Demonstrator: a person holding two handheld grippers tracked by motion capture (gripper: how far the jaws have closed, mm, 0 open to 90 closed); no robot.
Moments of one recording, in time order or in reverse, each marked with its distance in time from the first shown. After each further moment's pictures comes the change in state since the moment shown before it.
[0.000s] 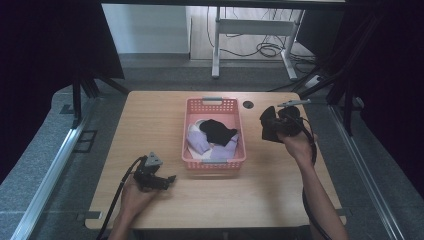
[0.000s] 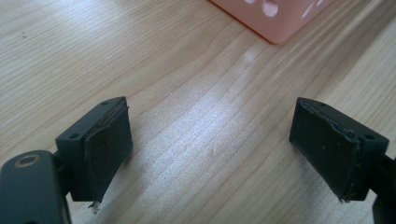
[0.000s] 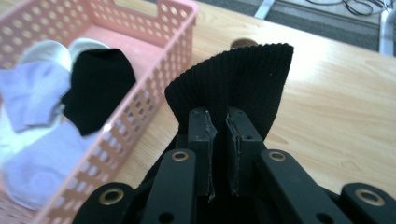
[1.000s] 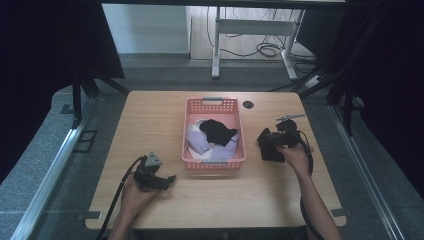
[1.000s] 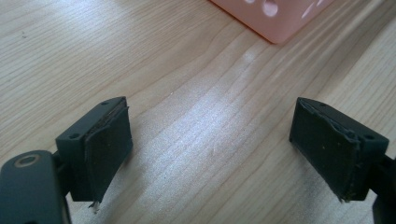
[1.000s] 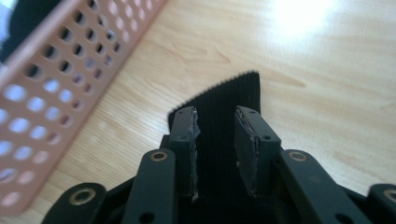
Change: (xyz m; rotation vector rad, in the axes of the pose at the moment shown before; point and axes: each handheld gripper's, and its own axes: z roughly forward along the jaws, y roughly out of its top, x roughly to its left) left arm 0.000 0.000 0.000 -0.005 0.001 -0.004; right arm -0.015 -0.047 0.042 0.114 0.009 0.055
